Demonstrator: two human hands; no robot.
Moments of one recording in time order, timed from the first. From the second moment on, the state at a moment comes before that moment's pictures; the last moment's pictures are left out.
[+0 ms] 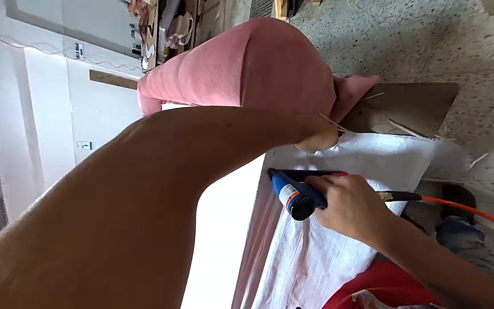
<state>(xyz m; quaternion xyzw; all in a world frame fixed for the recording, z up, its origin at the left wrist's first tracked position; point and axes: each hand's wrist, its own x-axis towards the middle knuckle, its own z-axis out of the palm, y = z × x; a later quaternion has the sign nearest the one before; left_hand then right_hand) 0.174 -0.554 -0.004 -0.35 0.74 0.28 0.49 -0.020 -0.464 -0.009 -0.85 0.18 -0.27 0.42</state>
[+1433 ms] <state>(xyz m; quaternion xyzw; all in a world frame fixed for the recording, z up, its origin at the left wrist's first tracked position) 0.158 -0.451 -0.015 -0.32 0.68 0.43 0.50 -0.045 -0.360 0.002 -0.86 0.11 -0.20 0.45</state>
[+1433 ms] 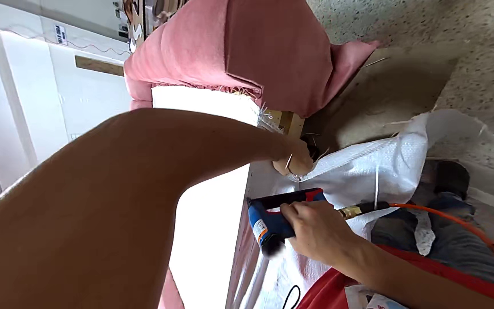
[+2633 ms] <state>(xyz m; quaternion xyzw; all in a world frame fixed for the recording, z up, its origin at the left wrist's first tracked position) 0.178 -0.602 0.084 -0.37 0.70 0.29 0.54 -0.010 -0.511 0.005 -0.83 0.23 -0.23 0.46</state>
